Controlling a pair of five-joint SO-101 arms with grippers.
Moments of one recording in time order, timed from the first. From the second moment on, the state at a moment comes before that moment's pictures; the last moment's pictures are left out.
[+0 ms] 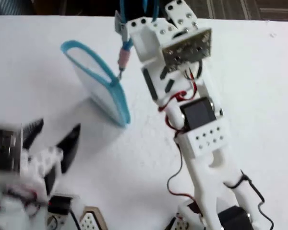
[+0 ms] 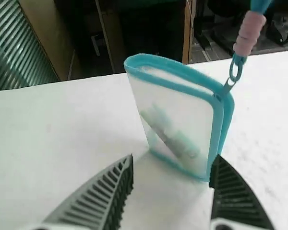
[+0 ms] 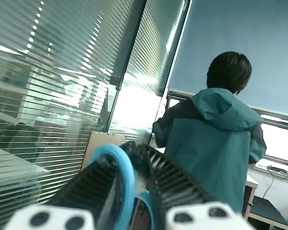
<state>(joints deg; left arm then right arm) -1.2 -73.6 11.2 98.5 -5.1 -27.7 -24.1 2.6 2.6 16.1</state>
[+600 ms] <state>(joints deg) 17.7 -60.5 30.4 75.7 15.2 -28.7 -22.6 1.1 2.6 16.1</state>
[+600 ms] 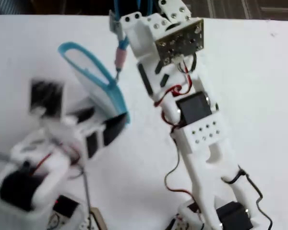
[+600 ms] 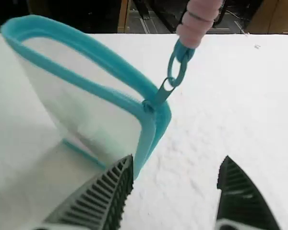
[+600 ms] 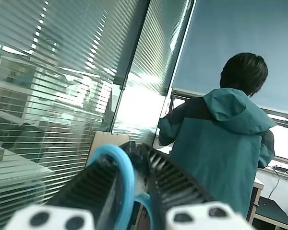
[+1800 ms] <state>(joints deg) 6.0 -44.8 24.5 74.2 5.0 -27.7 -21.9 1.1 2.6 16.1</state>
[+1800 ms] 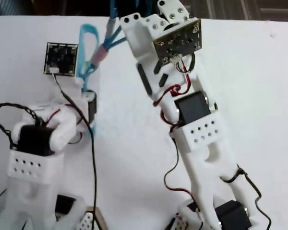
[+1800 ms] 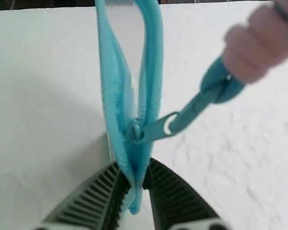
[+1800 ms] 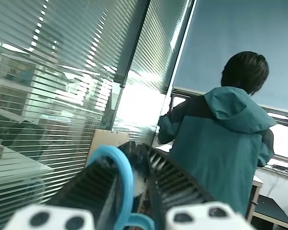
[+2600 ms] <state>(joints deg) 6.0 -60.6 2.8 99.0 -16.7 -11.4 12.6 -23.6 -0.6 16.0</state>
